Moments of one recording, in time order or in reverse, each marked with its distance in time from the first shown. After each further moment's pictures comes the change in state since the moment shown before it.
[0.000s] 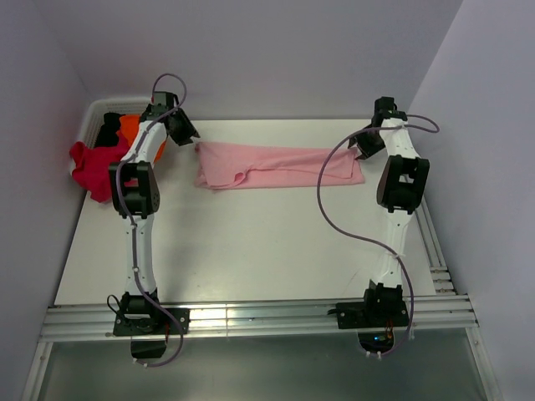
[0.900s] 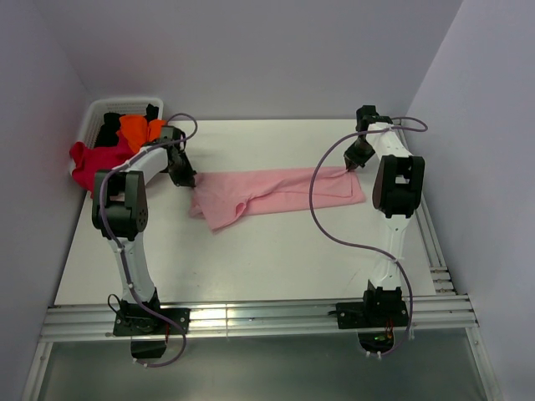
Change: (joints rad) left arm -0.057 -0.406 -0.761 0.056 -0.090 0.087; right arm 0.095 -0.133 -0.253 -0.024 0.184 -0.129
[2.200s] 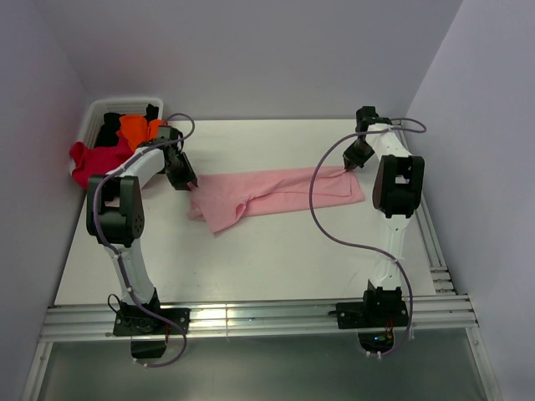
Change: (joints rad) left arm 0.000 -0.082 -0.030 -0.057 0.027 -0.013; right arm 0.003 0.000 -0.023 0.038 -0.024 0.002
